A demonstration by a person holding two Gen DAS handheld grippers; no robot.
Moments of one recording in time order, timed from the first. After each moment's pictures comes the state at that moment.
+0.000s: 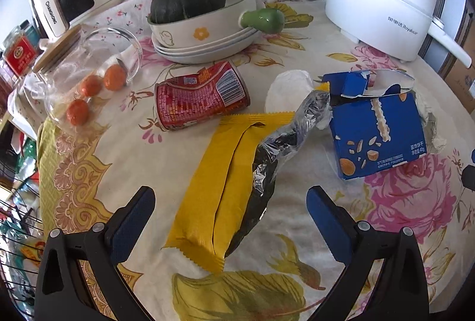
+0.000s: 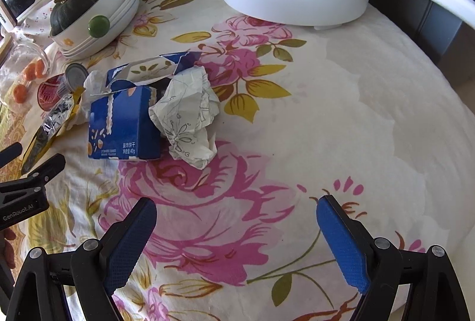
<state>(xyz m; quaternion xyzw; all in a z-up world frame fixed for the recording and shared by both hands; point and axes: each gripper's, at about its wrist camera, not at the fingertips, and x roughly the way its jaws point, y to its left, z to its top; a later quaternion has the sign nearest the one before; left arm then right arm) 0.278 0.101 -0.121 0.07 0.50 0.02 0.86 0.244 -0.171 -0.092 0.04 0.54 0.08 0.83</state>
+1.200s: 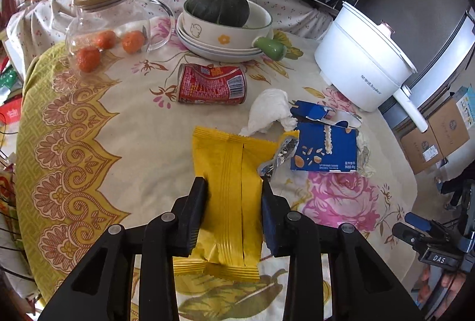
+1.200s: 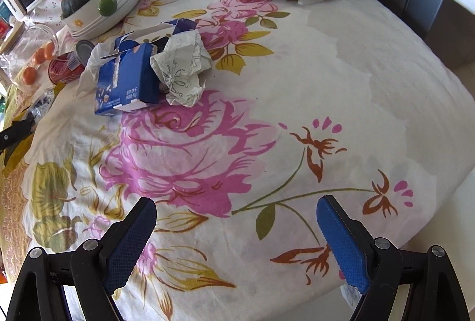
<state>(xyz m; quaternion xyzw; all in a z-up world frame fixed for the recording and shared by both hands) 0.217 0.146 -0.076 -0.13 0.49 -0.03 0.86 0.197 -0.191 -0.091 0.05 0.55 0.09 0.83</state>
